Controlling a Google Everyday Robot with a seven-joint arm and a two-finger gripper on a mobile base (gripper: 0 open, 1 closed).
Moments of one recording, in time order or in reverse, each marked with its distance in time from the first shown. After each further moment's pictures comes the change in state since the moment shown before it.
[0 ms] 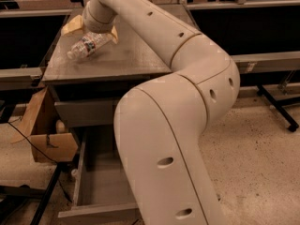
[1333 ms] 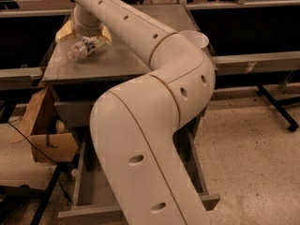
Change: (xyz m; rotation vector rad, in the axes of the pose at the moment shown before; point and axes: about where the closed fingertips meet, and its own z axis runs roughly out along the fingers) arm -0.001 0.014 0.033 0.102 0.015 -0.020
